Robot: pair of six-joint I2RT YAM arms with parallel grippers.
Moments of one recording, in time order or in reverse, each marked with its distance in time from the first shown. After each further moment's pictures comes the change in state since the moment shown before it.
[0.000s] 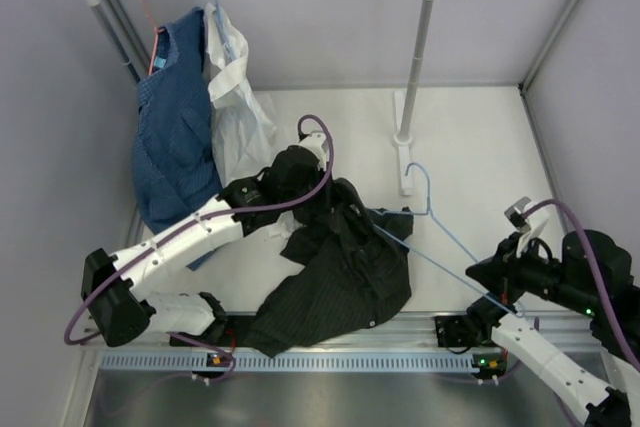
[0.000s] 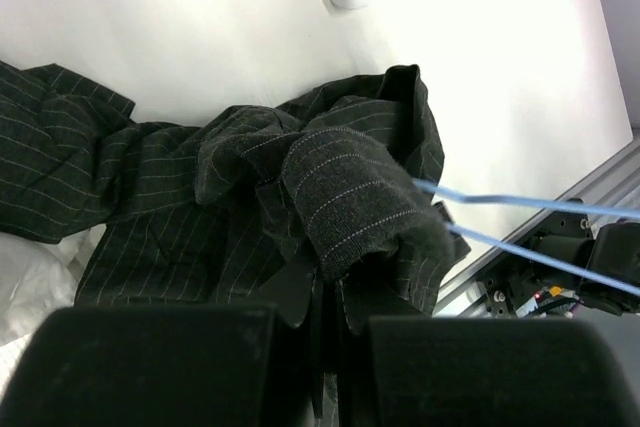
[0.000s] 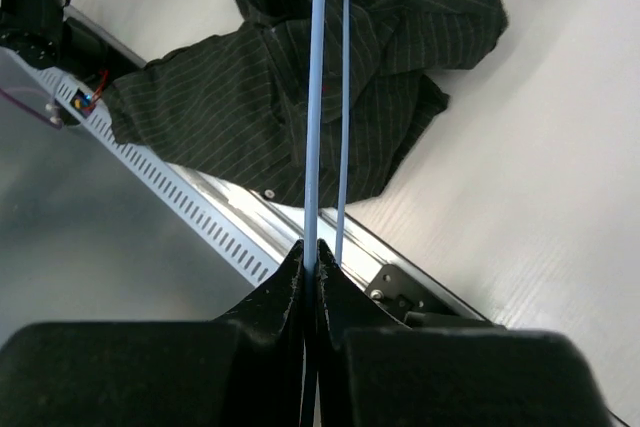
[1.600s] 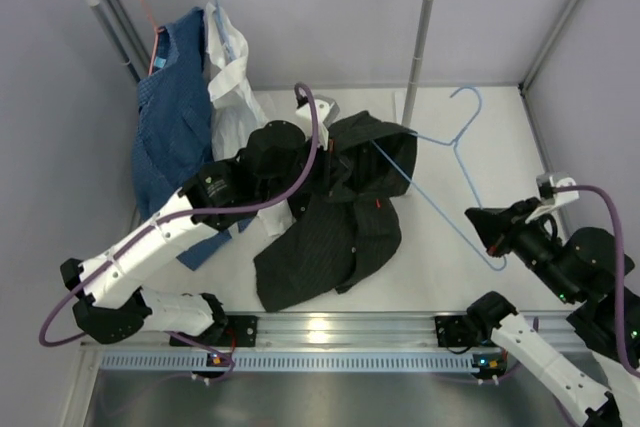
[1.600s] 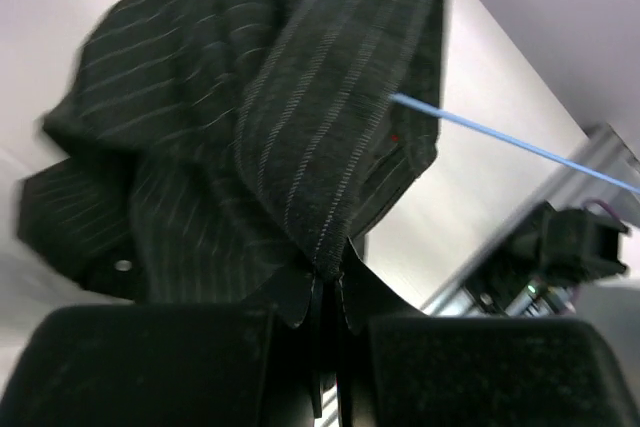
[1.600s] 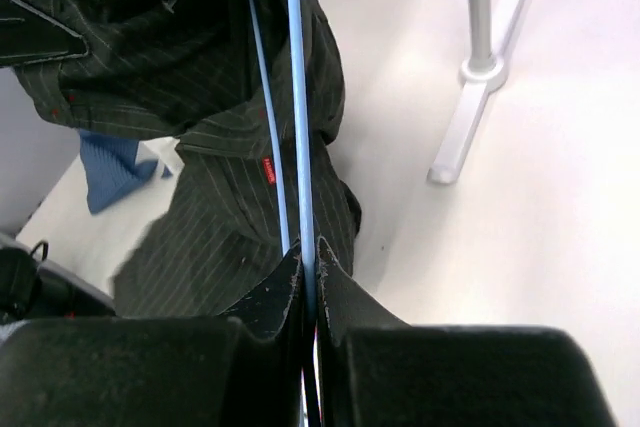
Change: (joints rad) left arm -0.139 -0.018 0.391 -0.222 -0.077 0.213; right arm 0.000 -0.047 -0.180 0.510 0.296 0.106
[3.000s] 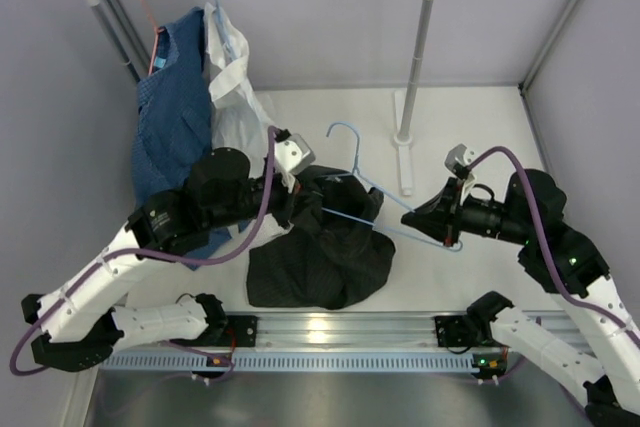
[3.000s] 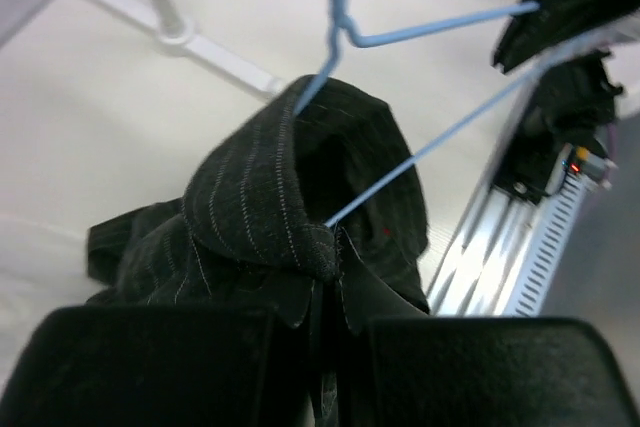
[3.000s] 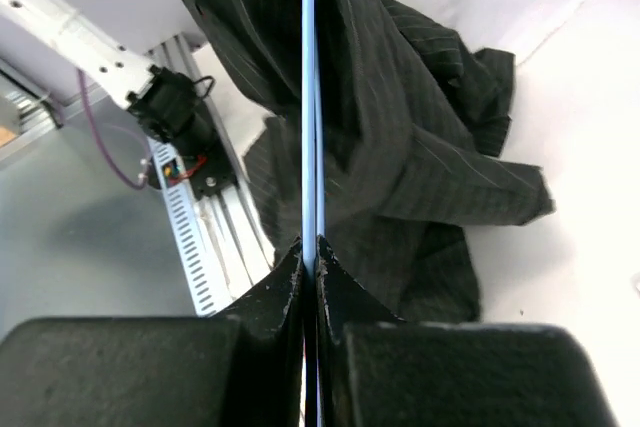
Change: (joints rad) left arm -0.002 -0.236 -0.113 -0.042 0.215 0.365; right arm -0.003 0.288 0.032 0.183 -0.650 -0.202
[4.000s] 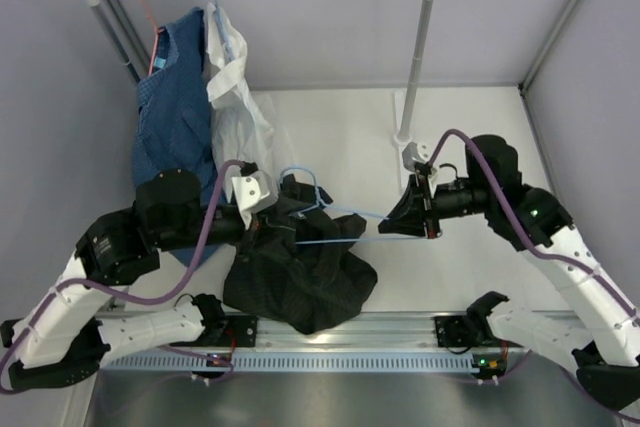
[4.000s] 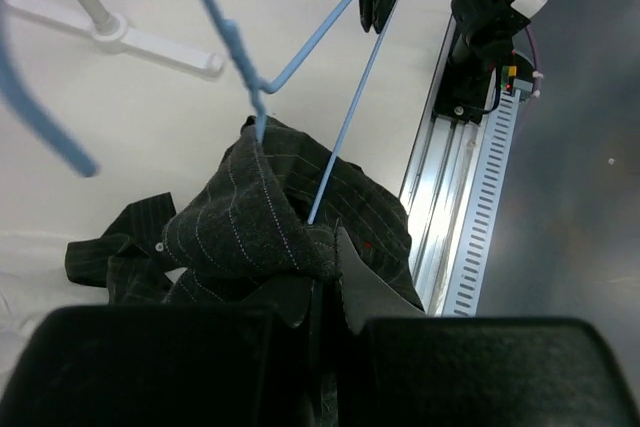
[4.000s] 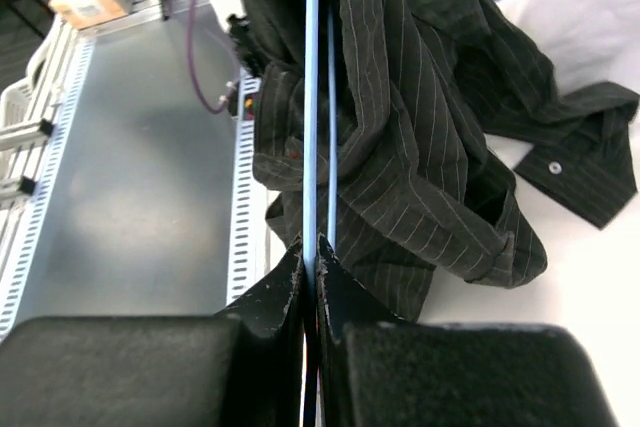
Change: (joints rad) left arm 0.000 -0.177 0.023 -0.199 0.139 0.095; right arm 0.018 0.273 0.127 -0.075 -0.385 -0.294
